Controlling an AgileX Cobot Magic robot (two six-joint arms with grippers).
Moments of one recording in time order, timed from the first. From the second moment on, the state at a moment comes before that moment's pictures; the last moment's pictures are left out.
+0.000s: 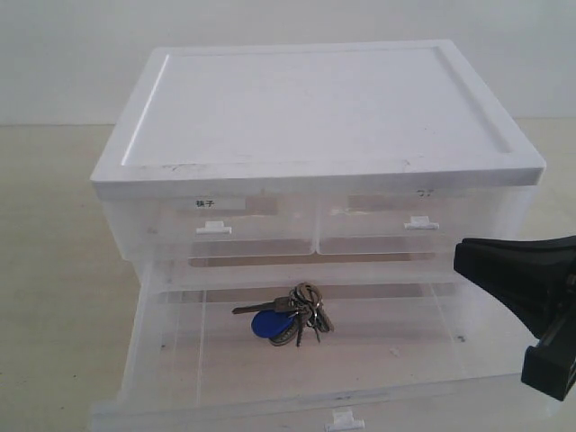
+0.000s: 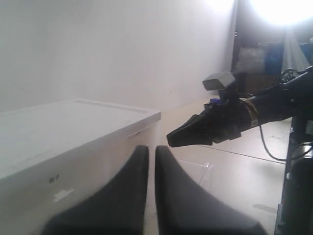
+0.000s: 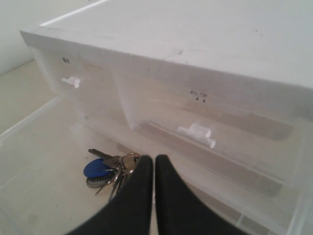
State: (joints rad) left arm -0.96 0.06 -0.13 -1.75 0.06 1.74; right arm 0.02 0.87 -0.19 -1.31 -0.82 1.13
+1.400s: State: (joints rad) left arm -0.19 0.00 -0.01 0.16 0.12 -0.23; right arm 0.02 0.87 -0.19 -1.31 -0.82 1.13
